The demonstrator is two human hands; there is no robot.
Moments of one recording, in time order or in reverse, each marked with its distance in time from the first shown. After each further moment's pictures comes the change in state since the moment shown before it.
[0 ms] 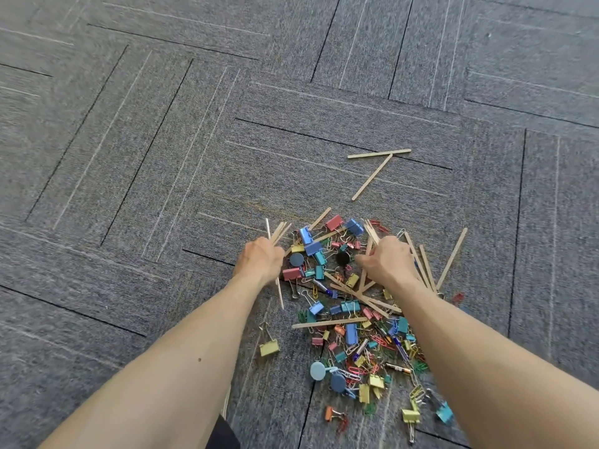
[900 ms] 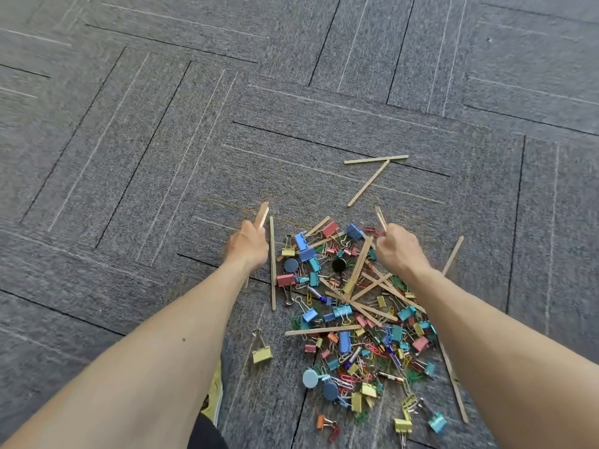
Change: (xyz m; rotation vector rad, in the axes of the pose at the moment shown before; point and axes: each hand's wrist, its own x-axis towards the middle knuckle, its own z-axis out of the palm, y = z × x) left_hand 0.033 0.004 -0.017 -0.117 0.097 -0.075; right_hand 0.029 0.001 -0.033 -0.050 -0.038 -0.115
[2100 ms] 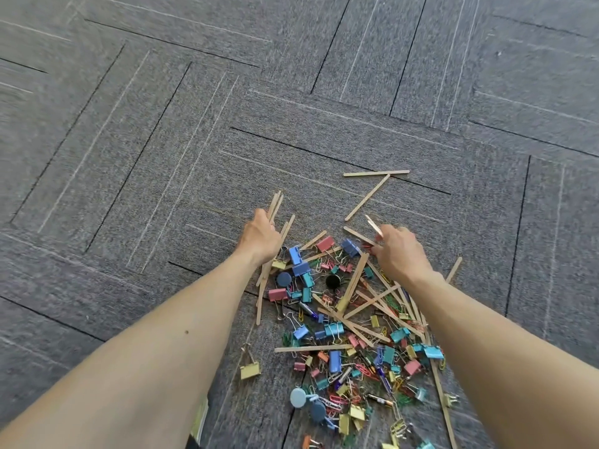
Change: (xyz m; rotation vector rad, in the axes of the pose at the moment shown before) left_hand 0.009 0.050 -0.007 -0.096 -0.039 0.100; right_hand 0.034 0.004 -0.014 -0.202 0.010 -0.143
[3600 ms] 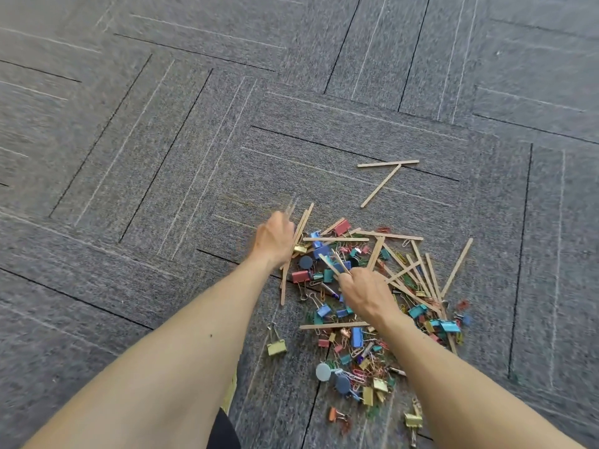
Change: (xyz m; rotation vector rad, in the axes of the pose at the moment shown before) left_hand -0.040 -0.032 -0.010 -0.005 0.035 0.143; right_hand -0.103 -0.062 0.070 0.280 -0.174 -0.014
